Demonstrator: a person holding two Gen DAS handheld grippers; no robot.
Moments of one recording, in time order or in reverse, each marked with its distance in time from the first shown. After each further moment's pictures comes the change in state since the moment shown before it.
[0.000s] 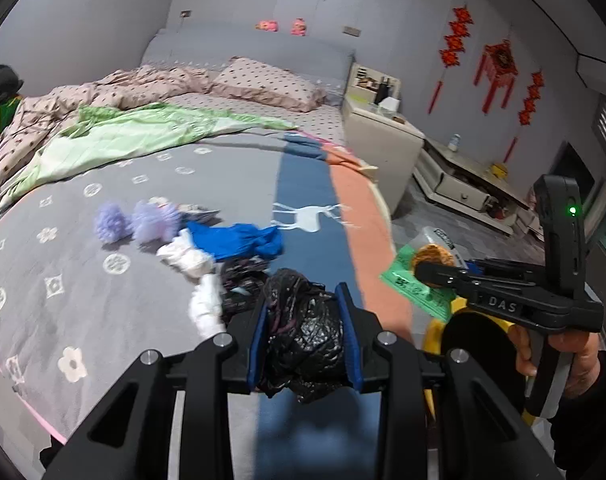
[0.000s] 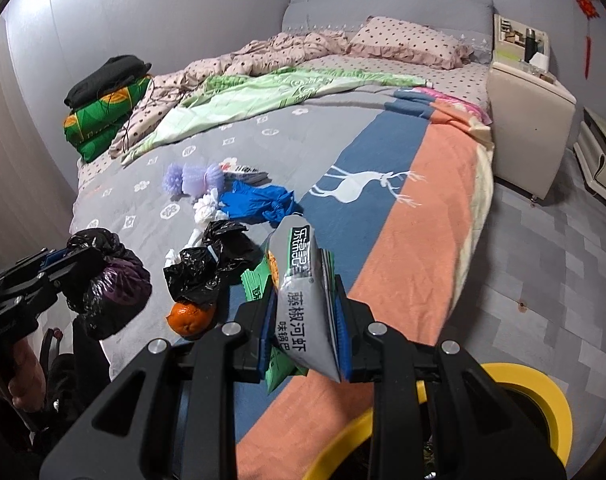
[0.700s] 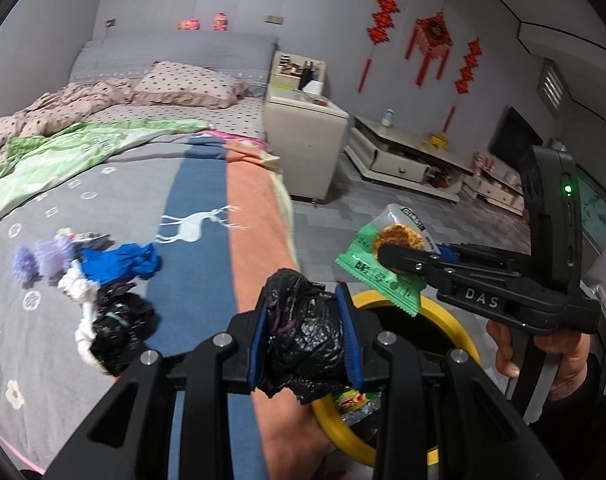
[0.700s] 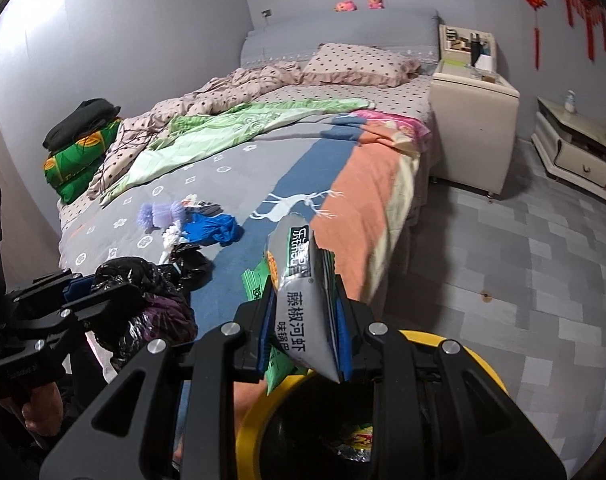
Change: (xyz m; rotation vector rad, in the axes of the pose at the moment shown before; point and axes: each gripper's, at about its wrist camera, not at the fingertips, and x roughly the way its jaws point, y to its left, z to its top) left arm 0.019 -0.121 0.008 0.143 0.044 -0.193; right arm -0.101 -0.070 -0.029 0.111 -0.107 -0.101
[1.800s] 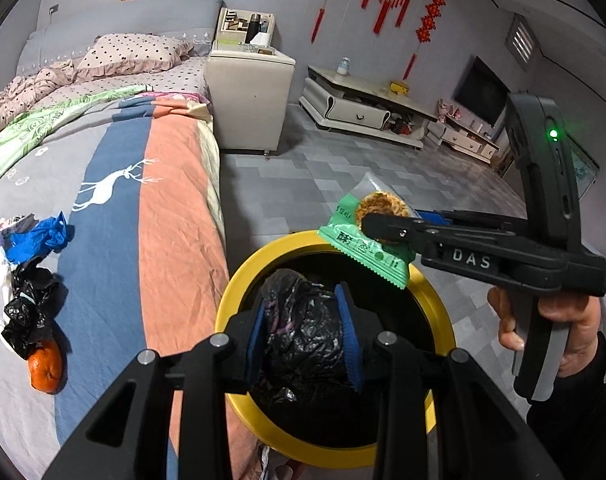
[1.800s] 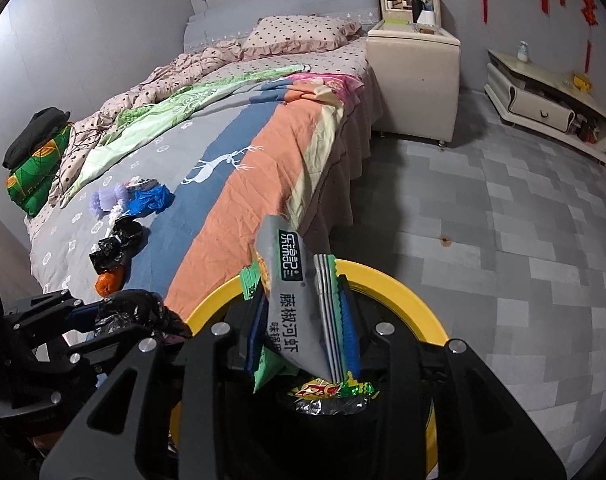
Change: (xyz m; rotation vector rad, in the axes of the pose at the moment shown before) left arm 0.060 -0.070 -0.032 0.085 0.176 -0.121; right arm -0.017 -0.076 -0.051 0.132 0.108 -0.134
